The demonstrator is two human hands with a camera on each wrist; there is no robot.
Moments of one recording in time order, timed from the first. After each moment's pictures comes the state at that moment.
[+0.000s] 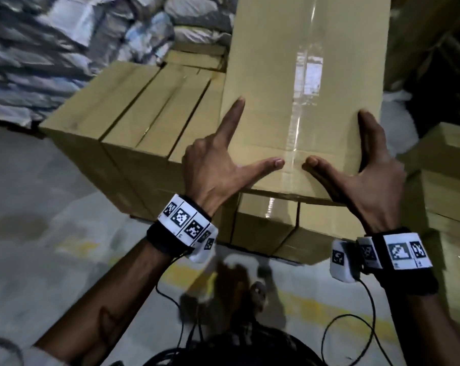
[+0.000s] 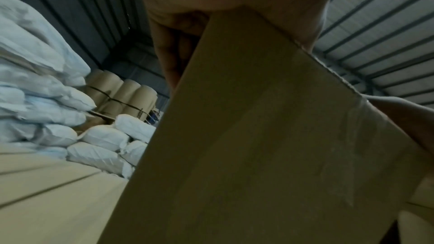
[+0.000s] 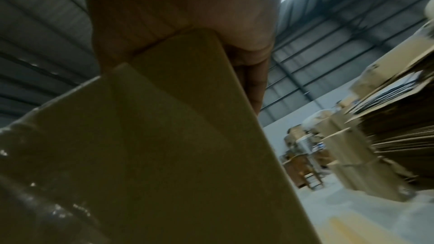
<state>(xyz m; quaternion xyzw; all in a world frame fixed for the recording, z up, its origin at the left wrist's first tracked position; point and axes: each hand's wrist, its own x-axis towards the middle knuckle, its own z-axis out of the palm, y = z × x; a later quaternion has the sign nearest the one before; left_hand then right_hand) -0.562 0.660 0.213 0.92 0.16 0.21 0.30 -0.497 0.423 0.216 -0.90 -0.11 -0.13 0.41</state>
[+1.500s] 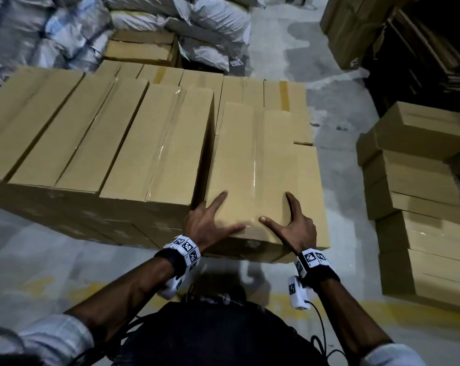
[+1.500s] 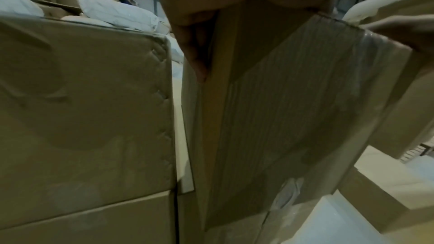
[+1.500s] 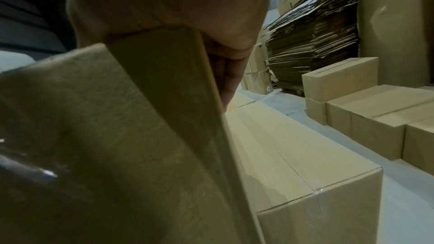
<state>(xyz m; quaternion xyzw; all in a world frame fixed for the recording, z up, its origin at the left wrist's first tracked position) -0.421 0.625 0.004 0.94 0.11 -0.16 0.27 -0.375 0.375 0.003 -0.94 0.06 0.12 0.32</state>
